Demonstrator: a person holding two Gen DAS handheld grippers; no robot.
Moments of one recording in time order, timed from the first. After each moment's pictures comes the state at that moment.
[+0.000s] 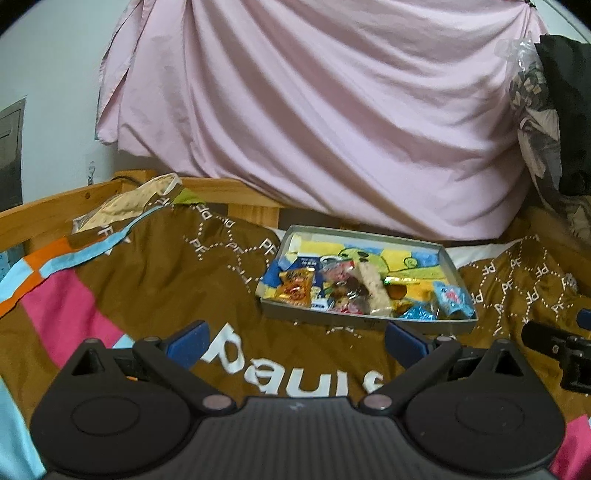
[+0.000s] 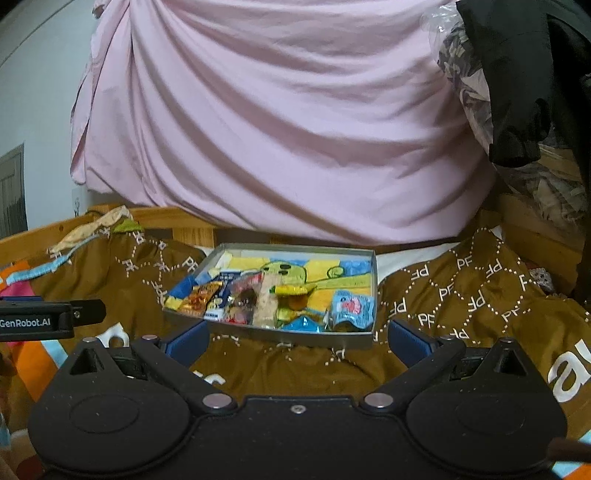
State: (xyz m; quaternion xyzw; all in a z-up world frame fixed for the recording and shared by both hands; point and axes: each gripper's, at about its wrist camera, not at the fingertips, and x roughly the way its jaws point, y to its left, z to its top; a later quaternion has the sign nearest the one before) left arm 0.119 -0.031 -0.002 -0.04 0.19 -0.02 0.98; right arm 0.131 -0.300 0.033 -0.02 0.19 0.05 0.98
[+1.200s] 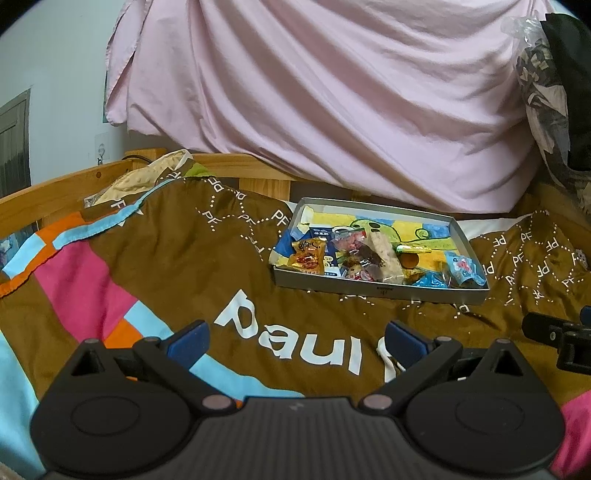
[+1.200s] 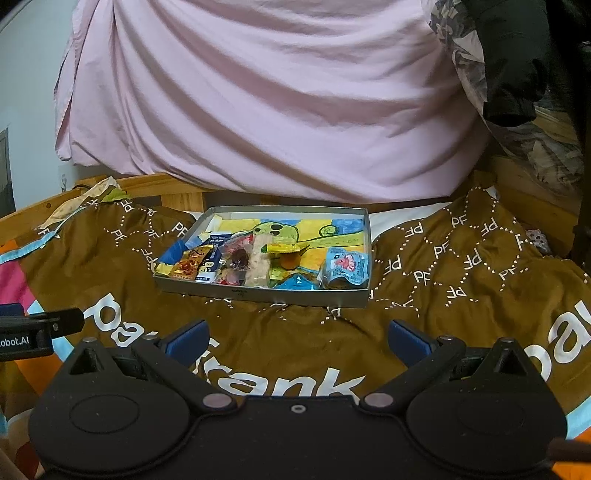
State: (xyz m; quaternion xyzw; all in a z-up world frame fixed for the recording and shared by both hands) left arm 0.113 -0.029 -0.017 -0.03 0.23 0.00 0.97; right arm 0.135 -0.298 0.017 -0.01 0.25 0.04 0.97
